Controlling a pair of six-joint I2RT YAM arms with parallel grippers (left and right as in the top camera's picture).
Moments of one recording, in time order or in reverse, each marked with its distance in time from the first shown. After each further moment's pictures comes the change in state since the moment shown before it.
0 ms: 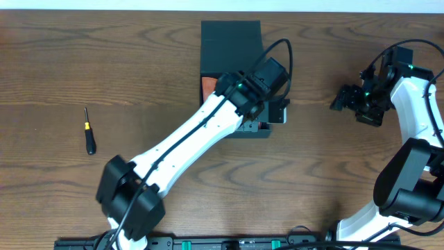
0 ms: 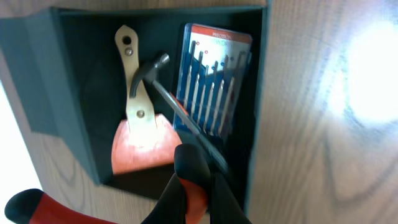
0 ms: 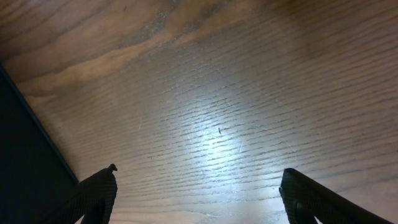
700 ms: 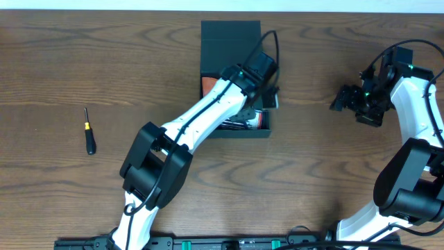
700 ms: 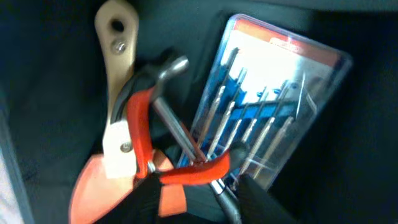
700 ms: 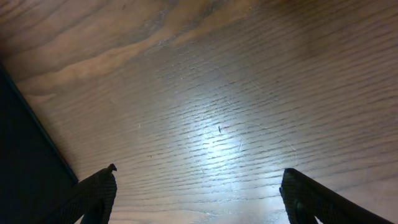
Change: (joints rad) left arm 0.102 0.201 0.000 0.168 0.034 -0.115; right arm 0.000 0.000 0.000 -0.004 0.000 0.000
